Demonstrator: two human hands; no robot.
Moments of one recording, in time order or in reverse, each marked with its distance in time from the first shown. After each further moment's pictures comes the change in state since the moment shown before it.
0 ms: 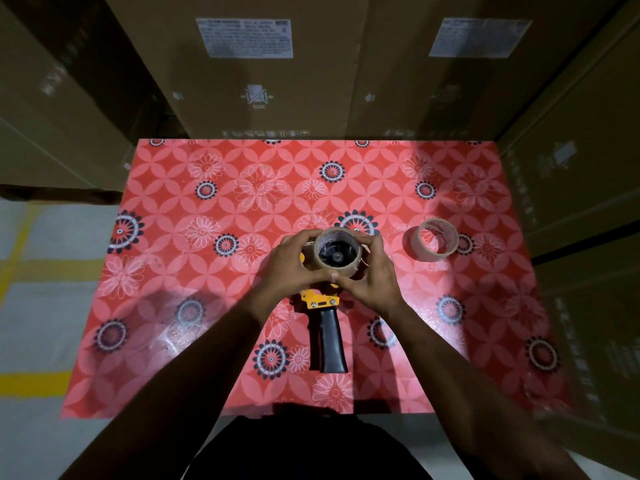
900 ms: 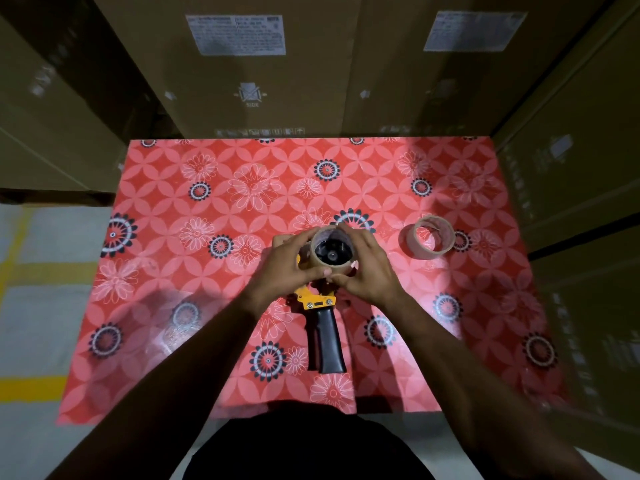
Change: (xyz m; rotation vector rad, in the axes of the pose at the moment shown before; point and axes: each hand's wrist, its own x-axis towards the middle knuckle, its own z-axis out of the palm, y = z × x) left_hand 0.006 -0.010 0.001 0.012 -0.093 -0.042; right_hand 0.013 -0.008 -0.010 -0.265 -0.190 -0.016
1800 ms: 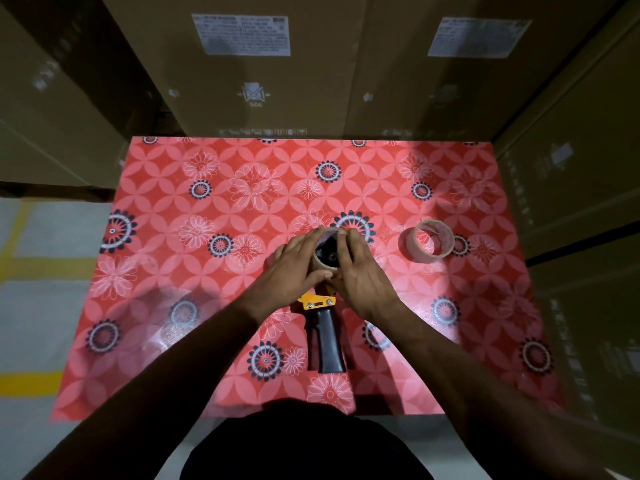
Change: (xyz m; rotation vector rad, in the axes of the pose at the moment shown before) left_hand -0.006 0.008 0.005 0.302 -0.016 0.218; right_hand -0.011 -0.016 0.012 -0.580 -0.049 -0.165
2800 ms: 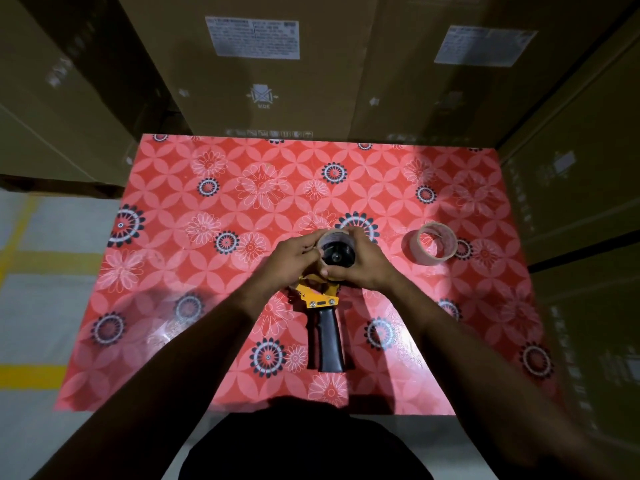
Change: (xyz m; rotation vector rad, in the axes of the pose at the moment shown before) left_hand 0.007 -0.004 -0.016 -0.577 -0.052 -0.226; right_hand 0.033 0.014 -0.021 0.713 -0.246 0.252
